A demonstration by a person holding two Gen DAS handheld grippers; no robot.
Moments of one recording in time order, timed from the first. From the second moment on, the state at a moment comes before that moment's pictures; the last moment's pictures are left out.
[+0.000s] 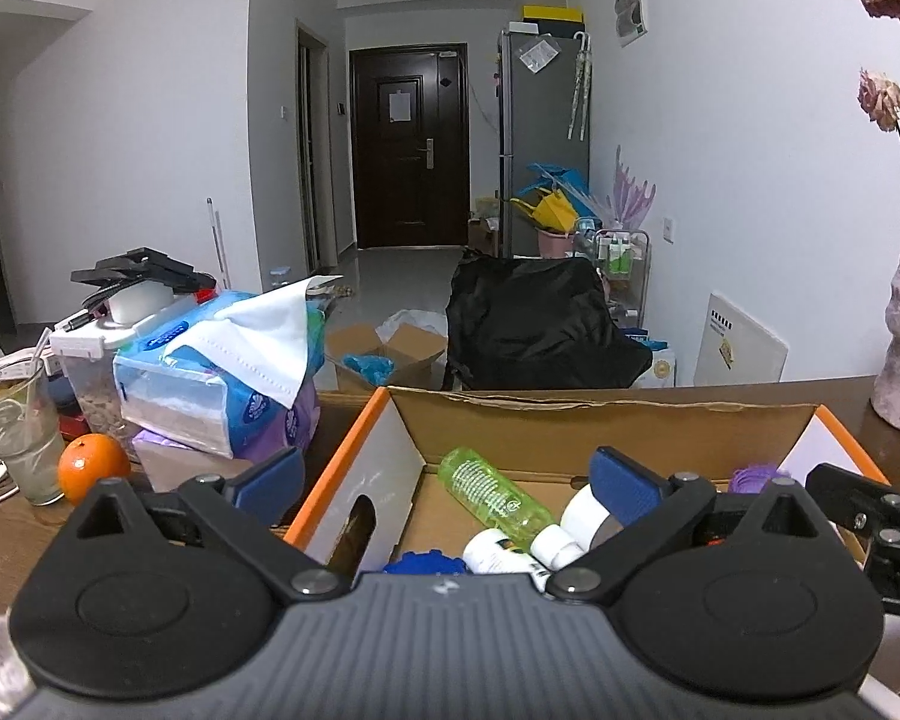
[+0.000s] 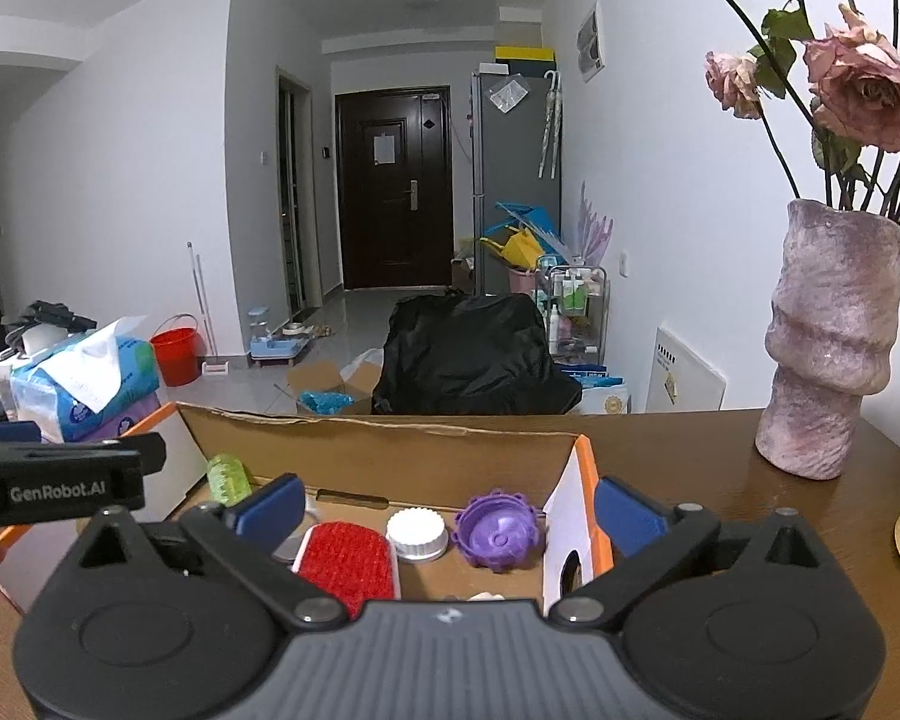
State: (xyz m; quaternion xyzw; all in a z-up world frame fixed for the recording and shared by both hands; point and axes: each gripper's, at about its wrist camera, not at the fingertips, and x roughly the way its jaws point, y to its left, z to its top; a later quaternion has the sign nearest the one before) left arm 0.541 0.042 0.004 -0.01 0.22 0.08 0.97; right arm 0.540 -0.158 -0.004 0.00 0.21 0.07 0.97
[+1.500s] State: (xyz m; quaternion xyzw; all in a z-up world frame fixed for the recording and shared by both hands) left arm 0.309 0.038 0.047 -0.02 0.17 0.05 0.98; right arm 0.331 -0.179 0.040 -0.01 0.17 0.08 0.98
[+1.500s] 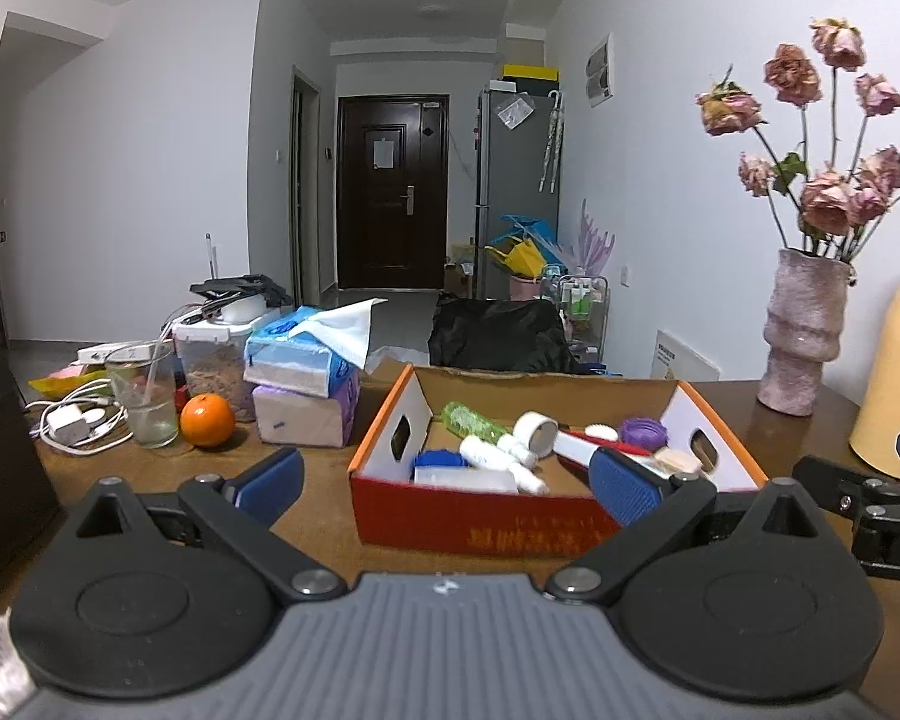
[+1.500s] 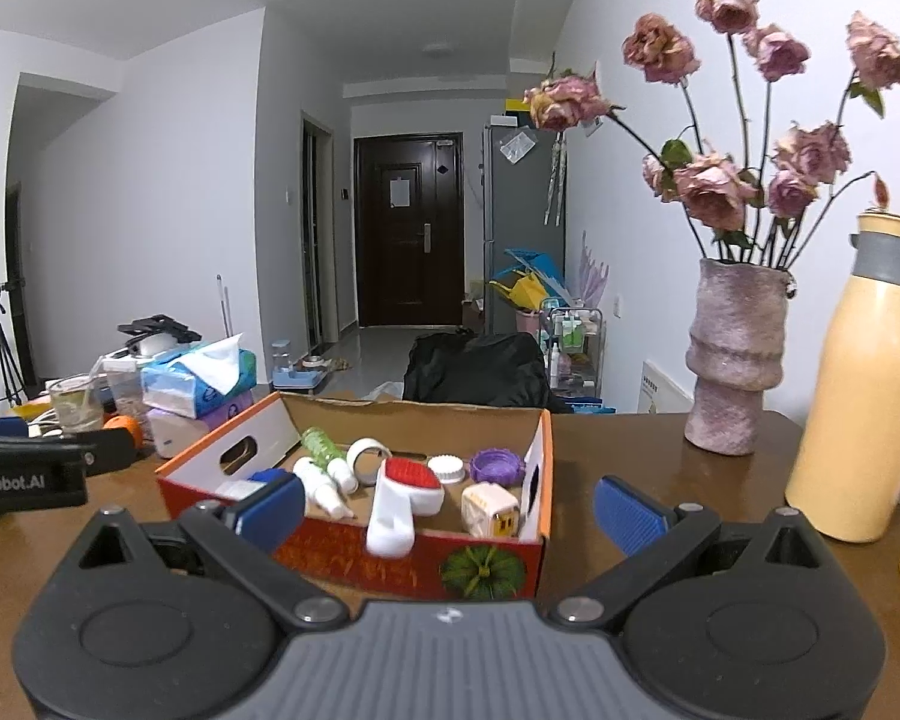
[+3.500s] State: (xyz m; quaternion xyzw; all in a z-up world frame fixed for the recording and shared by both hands) left arm 0.106 0.018 0.033 -0.01 0.17 0.03 0.98; right arm 0.122 -0.203 0.033 -0.02 0.17 0.09 0.98
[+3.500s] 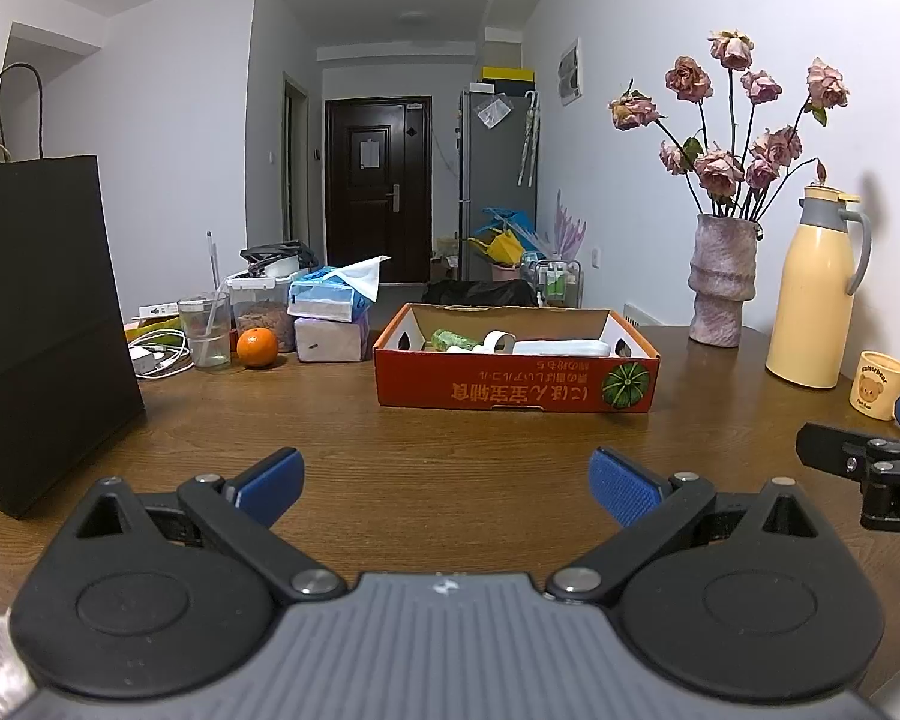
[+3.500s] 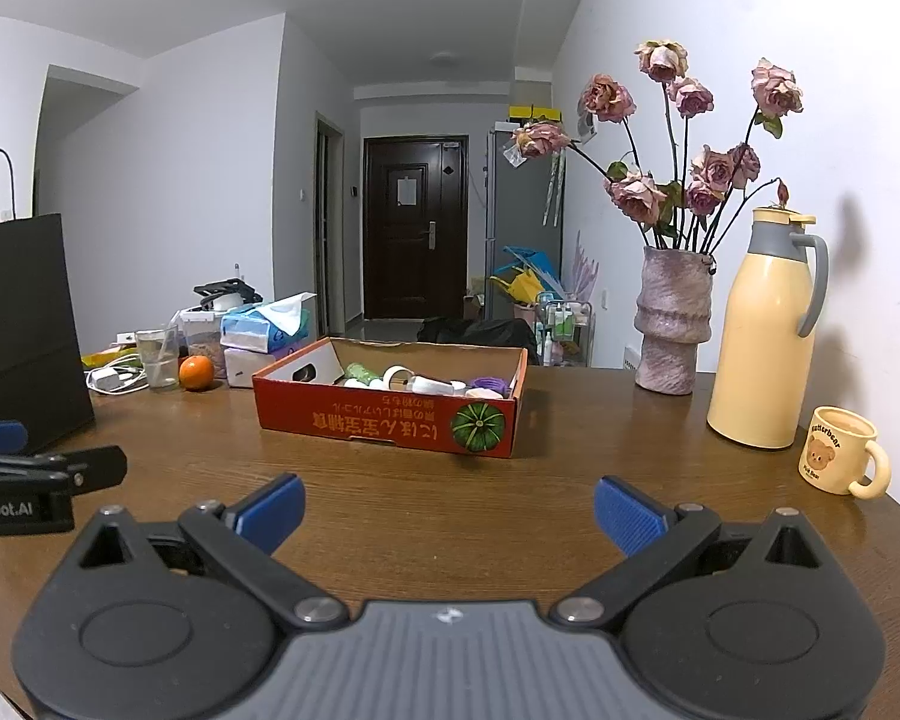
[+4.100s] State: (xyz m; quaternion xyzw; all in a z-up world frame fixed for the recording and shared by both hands) left arm 0.106 0.019 0.033 0.00 0.17 0.04 0.98; right arm 0.121 -0.202 0.033 -0.02 0.17 0.09 0.98
